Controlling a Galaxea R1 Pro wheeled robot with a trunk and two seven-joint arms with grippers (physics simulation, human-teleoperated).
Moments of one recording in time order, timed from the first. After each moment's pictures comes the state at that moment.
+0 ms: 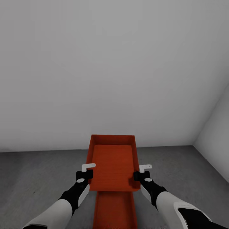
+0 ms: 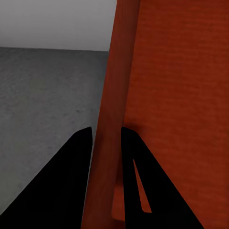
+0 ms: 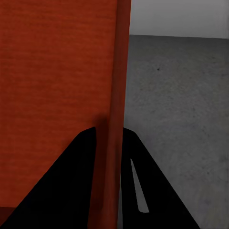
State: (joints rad) left arm -0.68 -0.13 -0.04 -0.38 0.03 -0.04 0.29; right arm -0.80 0.13 -0.10 -0.12 0.20 -0.09 -0.13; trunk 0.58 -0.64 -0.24
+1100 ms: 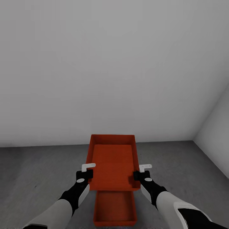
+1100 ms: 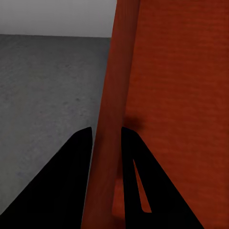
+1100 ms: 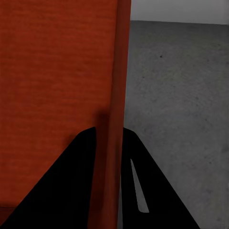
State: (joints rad) left arm -0.68 -0.13 -0.04 -0.38 0.03 -0.04 0.29; right arm -0.80 0.13 -0.10 -0.13 0.20 -0.09 -0.13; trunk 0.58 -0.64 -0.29
